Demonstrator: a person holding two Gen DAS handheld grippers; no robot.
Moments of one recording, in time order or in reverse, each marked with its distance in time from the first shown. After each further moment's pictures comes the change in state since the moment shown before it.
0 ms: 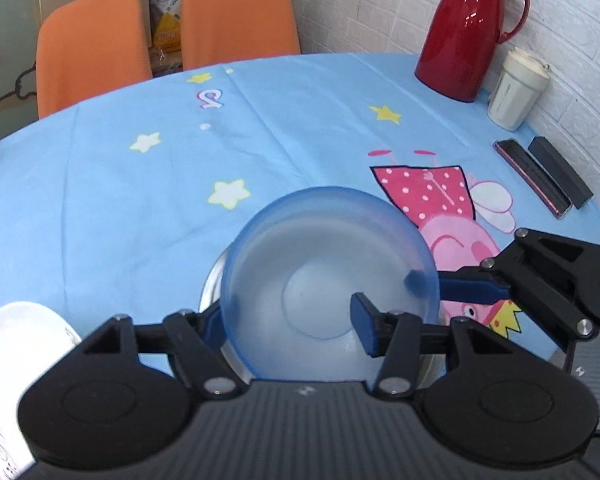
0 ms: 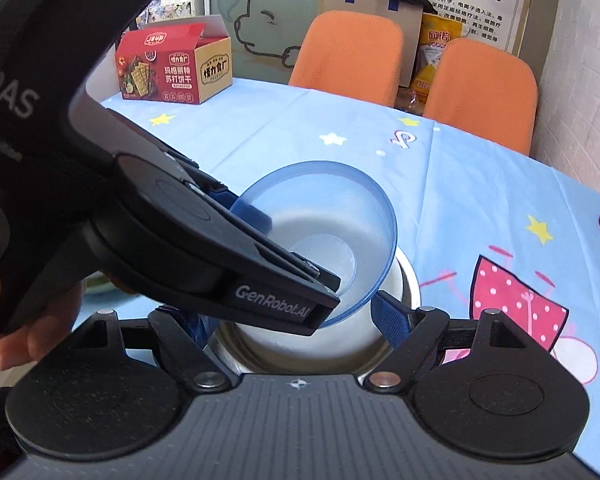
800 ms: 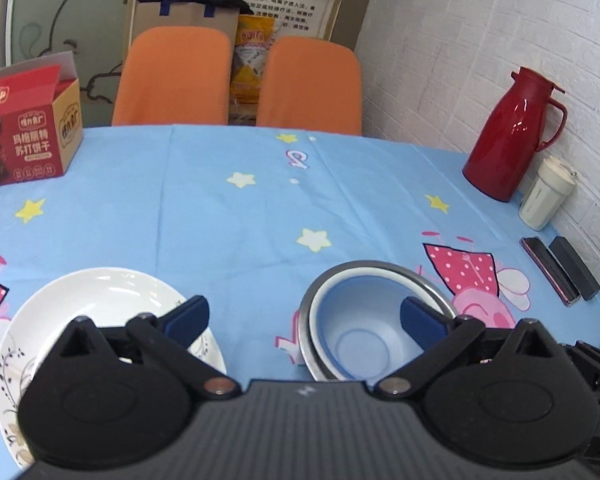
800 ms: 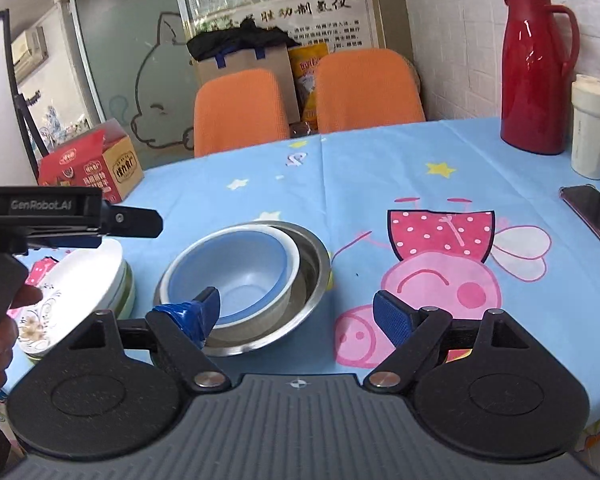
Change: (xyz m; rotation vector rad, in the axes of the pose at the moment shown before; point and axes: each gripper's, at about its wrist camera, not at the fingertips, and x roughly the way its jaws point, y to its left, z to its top) left arm -0.062 0.049 -0.035 -0.208 -0.239 0.070; right arm -0.046 -0.022 -0.068 0.419 -0.201 -0.155
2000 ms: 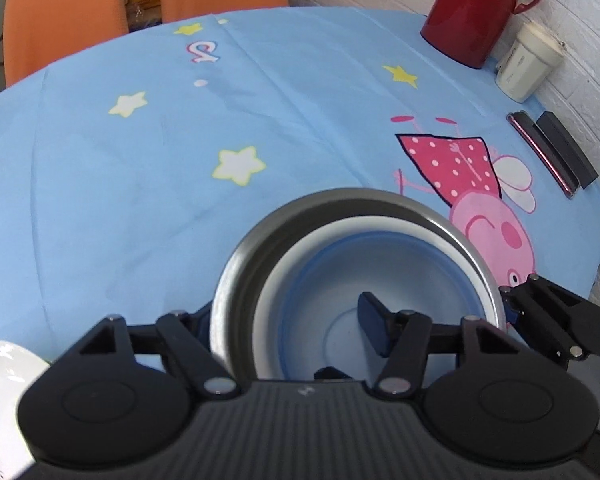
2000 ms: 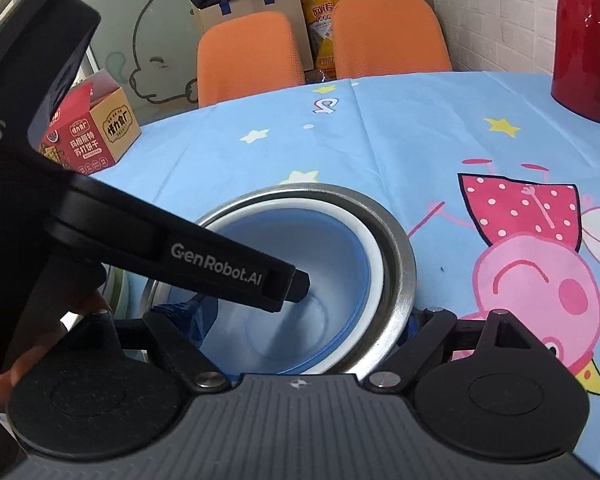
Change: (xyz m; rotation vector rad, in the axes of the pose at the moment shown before) left arm 0.108 -0.027 0.026 0.215 0.372 -0.143; right arm 0.076 0.036 0.015 0.015 0.150 0.018
